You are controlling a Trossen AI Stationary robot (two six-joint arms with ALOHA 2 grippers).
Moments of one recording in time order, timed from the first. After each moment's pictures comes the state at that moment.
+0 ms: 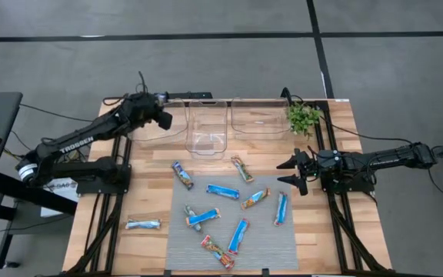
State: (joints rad) left arm 0.67 0.96 0.74 -0.37 -0.34 -0.22; right arm 0.07 0.35 0.01 0.01 0.00 0.31
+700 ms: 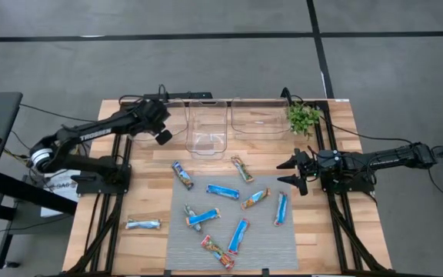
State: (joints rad) left arm 0.68 1.20 0.74 -0.55 -0.33 0.17; right arm 0.07 0.35 0.01 0.01 0.00 0.31
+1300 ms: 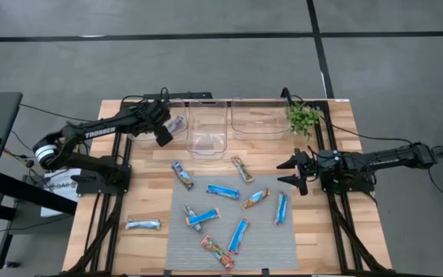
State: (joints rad) left arm 0.68 1.25 0.74 -0.56 -0.32 0.16; right arm 0.07 0.35 0.01 0.01 0.00 0.31
